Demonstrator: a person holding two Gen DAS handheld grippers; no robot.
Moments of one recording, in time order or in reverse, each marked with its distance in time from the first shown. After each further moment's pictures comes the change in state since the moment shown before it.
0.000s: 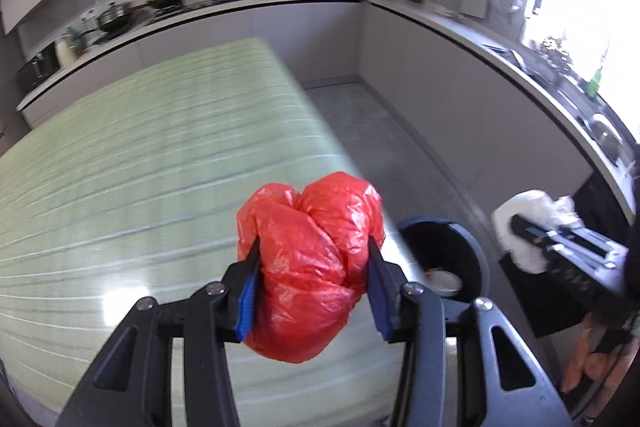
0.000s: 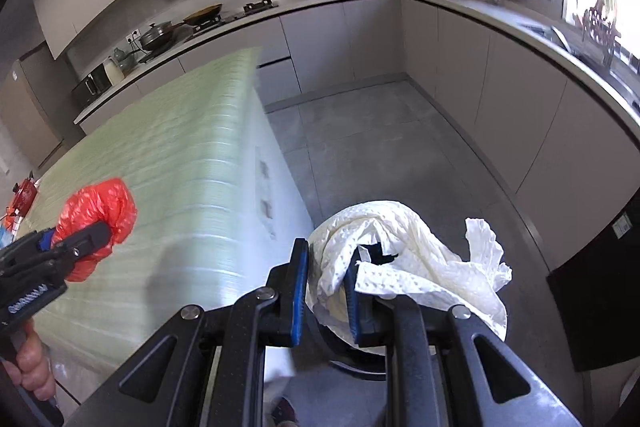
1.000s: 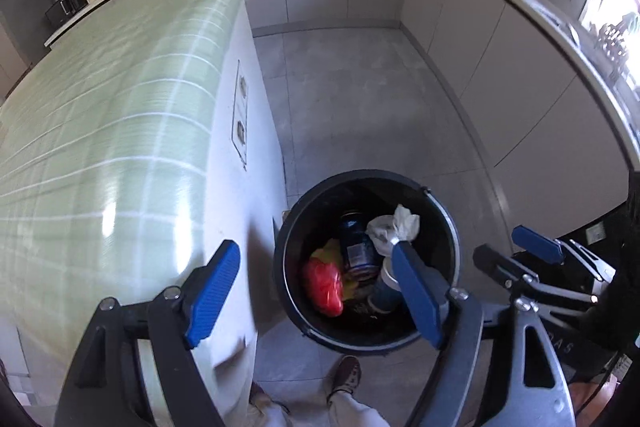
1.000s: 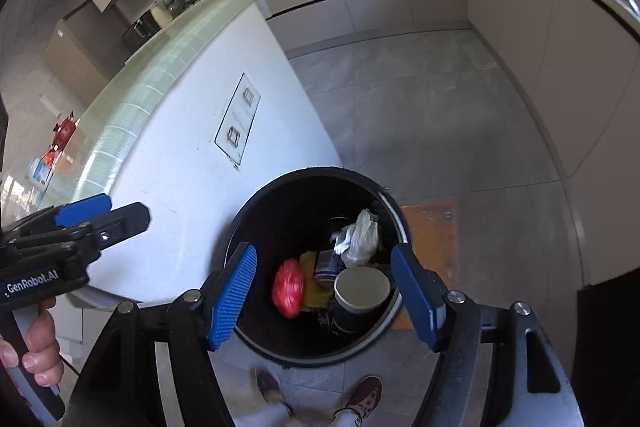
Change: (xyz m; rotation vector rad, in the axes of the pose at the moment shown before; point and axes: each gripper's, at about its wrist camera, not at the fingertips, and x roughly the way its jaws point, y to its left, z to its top) left arm 0.095 -0.088 0.007 -0.146 0.208 0.113; right arm 0.082 -0.154 -0.019 -0.116 0.206 0.251
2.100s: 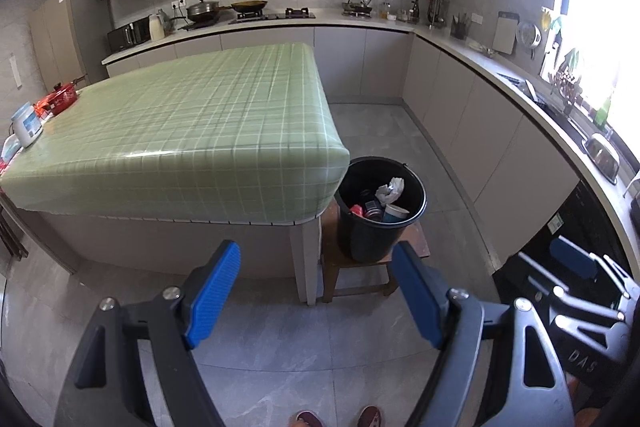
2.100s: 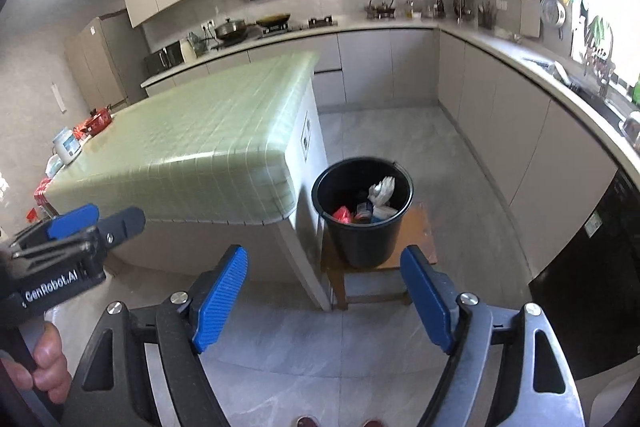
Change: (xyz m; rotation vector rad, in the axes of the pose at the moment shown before) left arm -0.239 0.096 -0.248 -0.059 -0.317 -0.022; right arm -0.278 0.206 -0.243 -0.111 -0.291 -0.156
